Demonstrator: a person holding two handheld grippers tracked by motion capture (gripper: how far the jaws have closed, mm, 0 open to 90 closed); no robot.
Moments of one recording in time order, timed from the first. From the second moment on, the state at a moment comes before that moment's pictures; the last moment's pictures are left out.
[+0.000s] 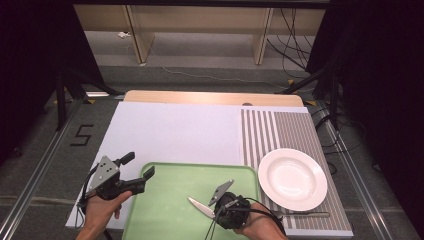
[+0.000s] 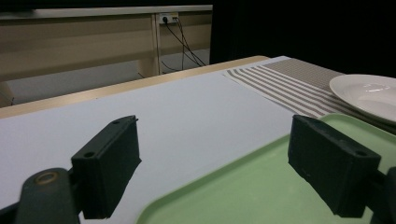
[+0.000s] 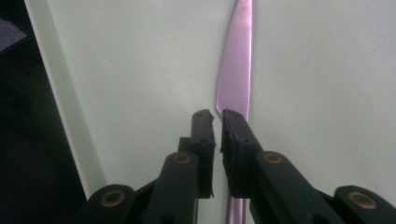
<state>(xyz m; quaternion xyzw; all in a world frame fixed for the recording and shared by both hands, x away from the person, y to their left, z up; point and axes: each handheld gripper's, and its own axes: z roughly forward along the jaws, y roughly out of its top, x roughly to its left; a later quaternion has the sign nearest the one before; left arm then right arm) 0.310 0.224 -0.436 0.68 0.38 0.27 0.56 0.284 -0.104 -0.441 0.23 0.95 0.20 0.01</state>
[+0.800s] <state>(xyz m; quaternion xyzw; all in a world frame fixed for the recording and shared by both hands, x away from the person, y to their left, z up) 0.311 0.223 -0.436 0.68 0.39 0.27 0.56 0.286 -0.093 -0.458 0.21 0.96 0.15 0.05</state>
